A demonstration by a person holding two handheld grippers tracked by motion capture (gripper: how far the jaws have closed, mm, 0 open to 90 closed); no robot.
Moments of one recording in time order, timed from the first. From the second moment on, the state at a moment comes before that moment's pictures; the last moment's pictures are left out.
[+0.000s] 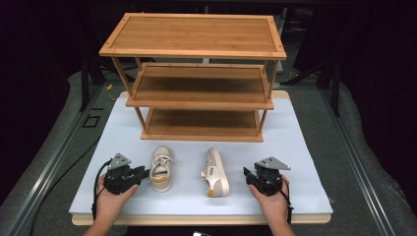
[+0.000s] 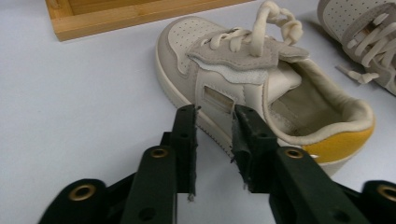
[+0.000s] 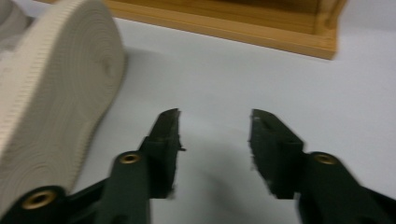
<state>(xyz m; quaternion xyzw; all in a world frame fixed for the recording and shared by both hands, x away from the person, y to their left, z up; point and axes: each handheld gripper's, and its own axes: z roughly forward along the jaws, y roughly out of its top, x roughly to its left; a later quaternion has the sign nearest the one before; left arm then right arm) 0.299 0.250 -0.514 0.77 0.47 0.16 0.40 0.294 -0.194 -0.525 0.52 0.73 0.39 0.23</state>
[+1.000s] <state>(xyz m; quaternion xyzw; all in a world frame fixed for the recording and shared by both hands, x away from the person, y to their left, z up) 0.306 0.258 -0.523 0.75 0.50 0.14 0.42 0.272 -0.166 -0.504 0.43 0.76 0.47 0.15</state>
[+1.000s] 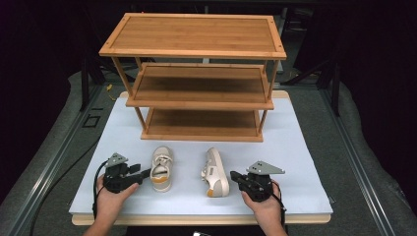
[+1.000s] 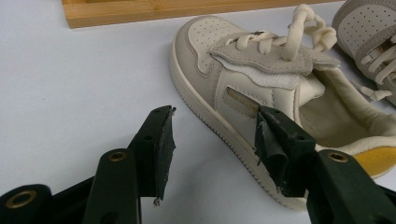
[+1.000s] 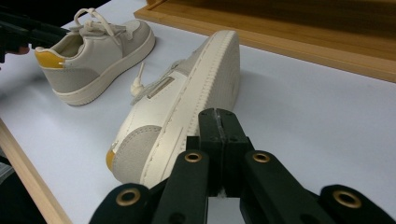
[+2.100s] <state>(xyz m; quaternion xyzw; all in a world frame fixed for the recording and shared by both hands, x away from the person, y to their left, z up) 0.307 0.257 -0.522 0.74 0.50 0.14 0.42 0.268 -0.155 -0.505 0.41 0.78 0.45 0.16</state>
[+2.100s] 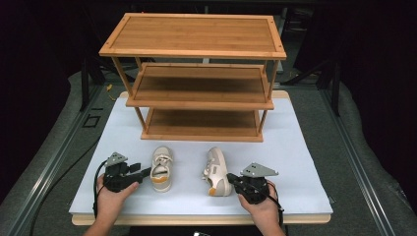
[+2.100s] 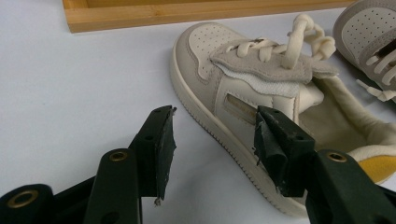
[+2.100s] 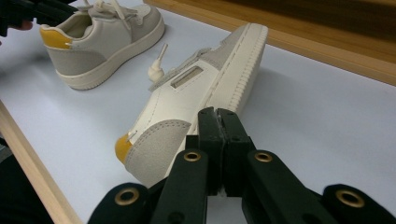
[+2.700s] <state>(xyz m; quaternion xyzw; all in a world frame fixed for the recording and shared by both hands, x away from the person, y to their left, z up) 0.306 0.254 -0.510 0.72 0.49 0.14 0.47 0.276 -0.190 -0.519 0.48 0.75 0.42 0.18</state>
